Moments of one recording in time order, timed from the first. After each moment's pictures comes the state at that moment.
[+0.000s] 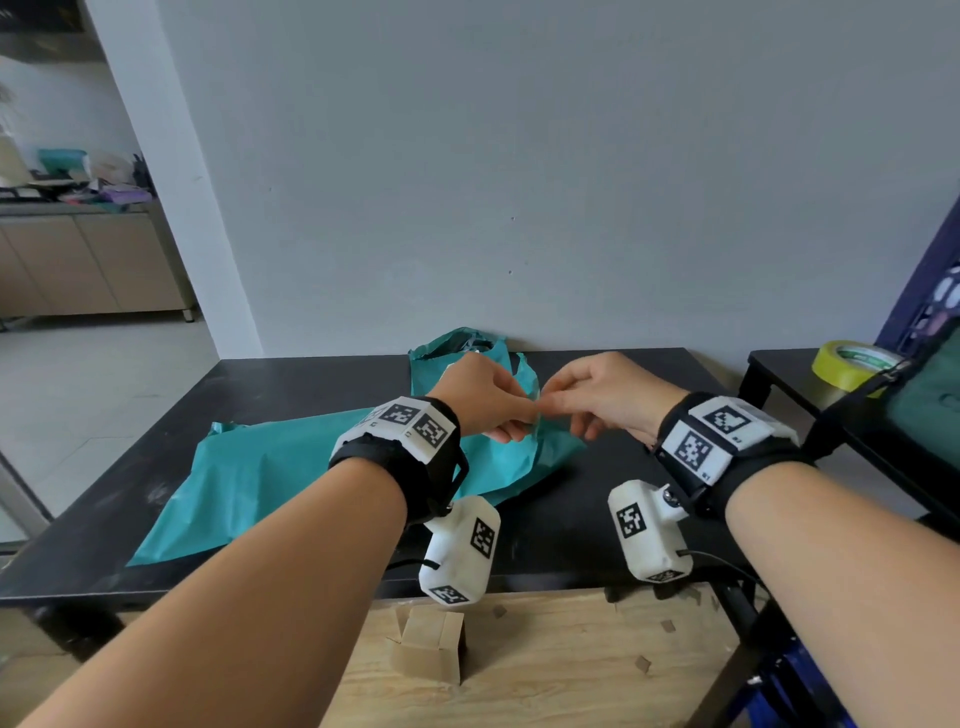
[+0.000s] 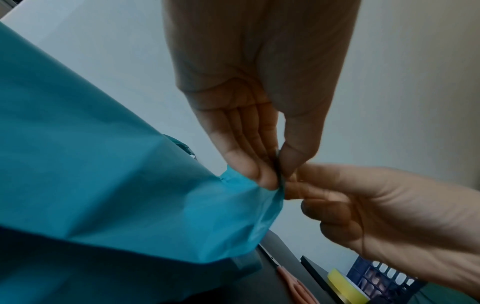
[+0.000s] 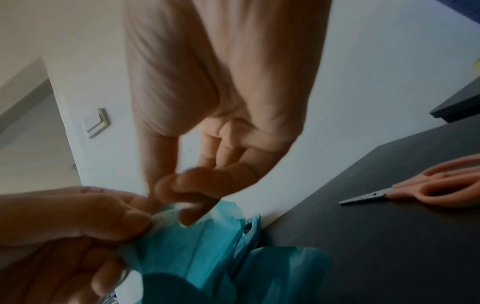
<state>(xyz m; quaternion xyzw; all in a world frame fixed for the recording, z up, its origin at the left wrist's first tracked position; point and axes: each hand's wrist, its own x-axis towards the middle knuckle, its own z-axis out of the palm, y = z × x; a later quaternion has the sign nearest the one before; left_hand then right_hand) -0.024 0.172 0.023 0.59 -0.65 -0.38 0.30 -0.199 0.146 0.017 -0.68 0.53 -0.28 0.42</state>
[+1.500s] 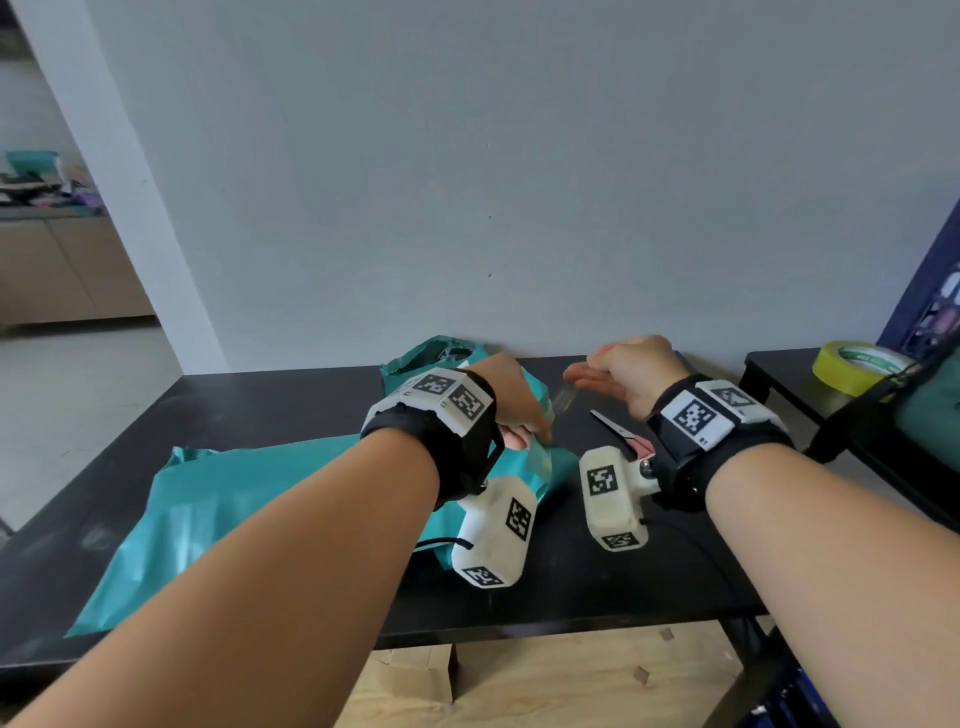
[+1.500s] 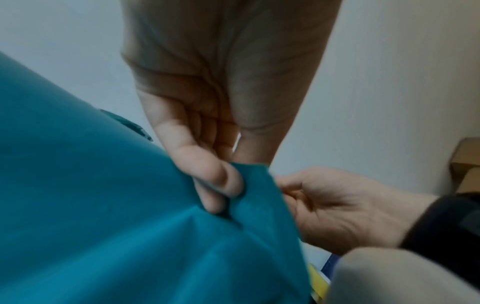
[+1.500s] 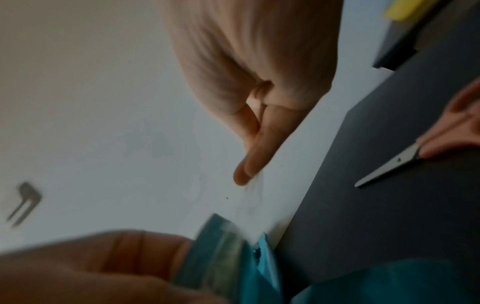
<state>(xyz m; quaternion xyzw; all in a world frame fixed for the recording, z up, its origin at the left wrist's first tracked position) -0.070 0.124 0.042 0.65 -0.66 -0.35 0.11 -0.222 0.081 0.017 -0.39 0.51 -0.53 0.56</state>
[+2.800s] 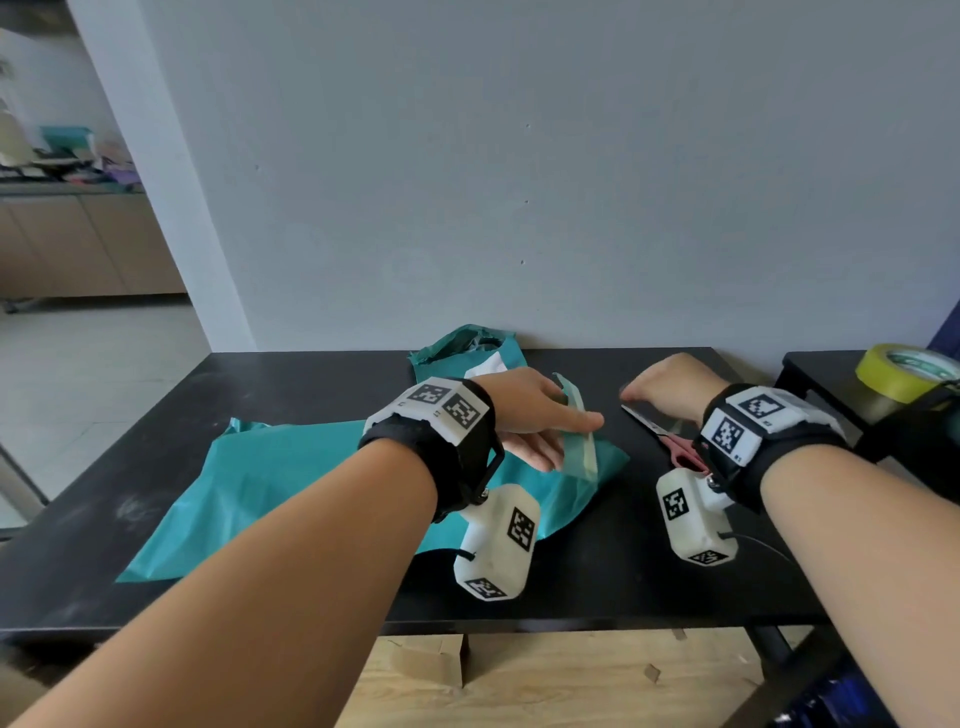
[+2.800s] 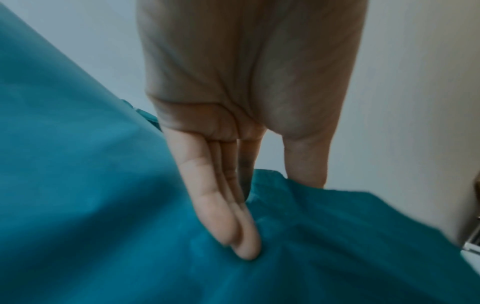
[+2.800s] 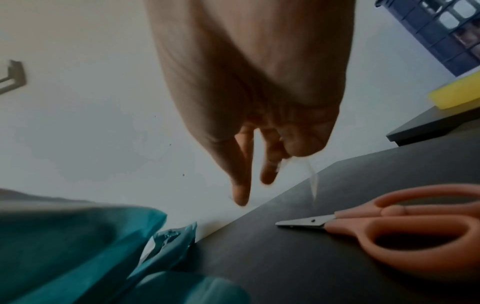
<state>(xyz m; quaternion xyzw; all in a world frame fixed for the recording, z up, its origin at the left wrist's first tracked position) -0.049 0.143 0.030 0.56 -0.62 -0.52 0.16 -0.238 0.061 -0.006 -0.64 0.72 -0.18 0.22</state>
